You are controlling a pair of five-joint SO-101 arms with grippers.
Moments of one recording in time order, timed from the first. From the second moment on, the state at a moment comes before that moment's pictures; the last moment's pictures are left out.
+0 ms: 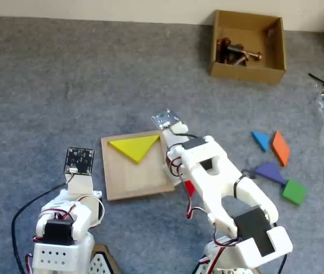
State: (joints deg) left arm -2.4 -103.6 96.0 76.0 5.5; right arm -27.9 -3.2 42.8 48.1 14.5
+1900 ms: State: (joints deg) left arm -2.4 -103.6 96.0 76.0 5.5; right arm -27.9 -4.0 44.7 48.0 10.2
